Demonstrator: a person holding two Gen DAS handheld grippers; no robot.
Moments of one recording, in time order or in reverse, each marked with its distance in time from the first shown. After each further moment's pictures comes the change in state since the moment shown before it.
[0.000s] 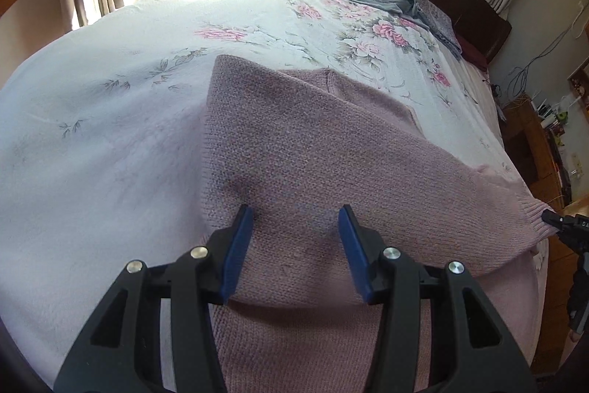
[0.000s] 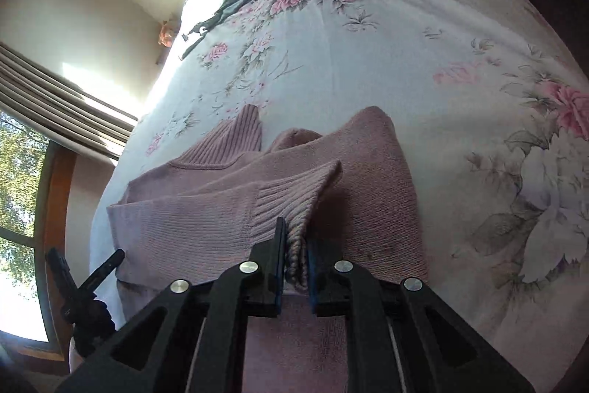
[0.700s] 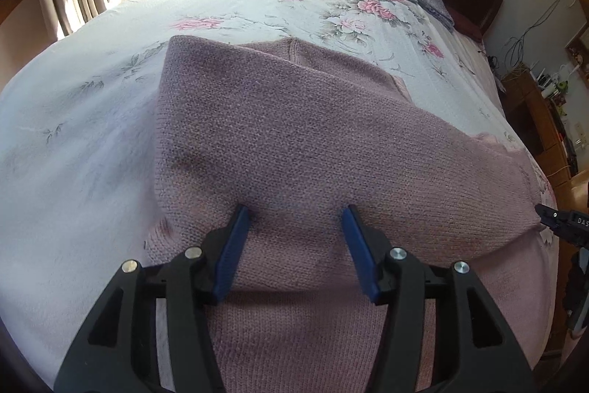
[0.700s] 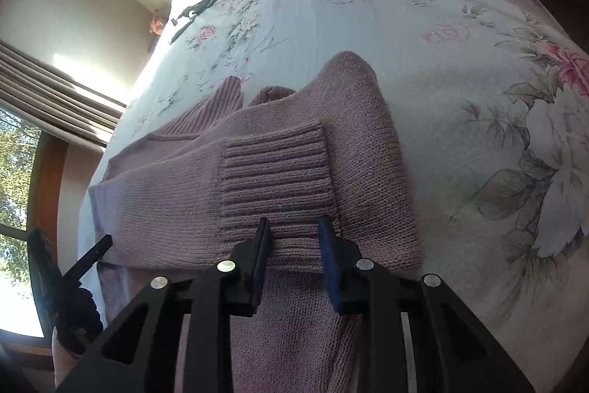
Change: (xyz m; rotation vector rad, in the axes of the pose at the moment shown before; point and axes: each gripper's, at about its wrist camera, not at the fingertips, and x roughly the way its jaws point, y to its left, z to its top) left arm 0.010 -0.025 -0.012 0.074 0.048 0.001; right arm 0.020 -0.018 -0.027 0.021 0.016 0.035
